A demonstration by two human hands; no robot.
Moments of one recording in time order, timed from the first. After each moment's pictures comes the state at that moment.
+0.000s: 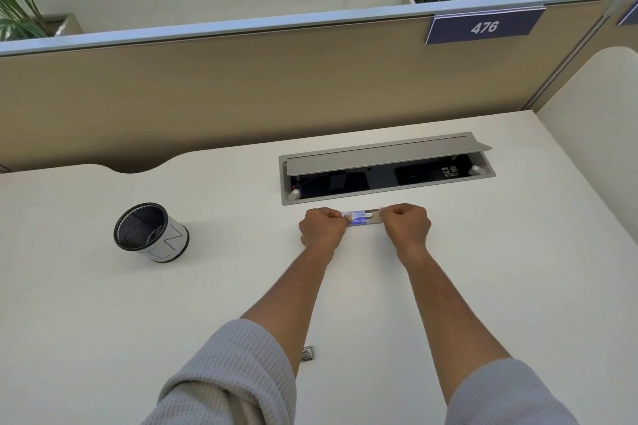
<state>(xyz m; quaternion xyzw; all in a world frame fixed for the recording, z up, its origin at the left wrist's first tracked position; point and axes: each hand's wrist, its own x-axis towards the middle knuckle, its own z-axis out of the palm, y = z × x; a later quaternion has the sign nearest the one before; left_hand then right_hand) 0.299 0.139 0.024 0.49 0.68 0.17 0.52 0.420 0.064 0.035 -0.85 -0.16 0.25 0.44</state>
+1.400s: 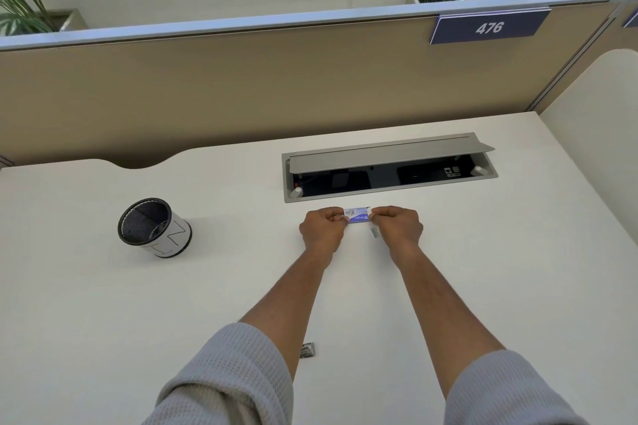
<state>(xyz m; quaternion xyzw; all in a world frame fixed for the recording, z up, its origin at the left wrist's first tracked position) 0.288 0.135 0.014 0.52 0.63 0.22 0.54 0.409 0.068 0.027 -0.84 -0.13 0.29 0.44</state>
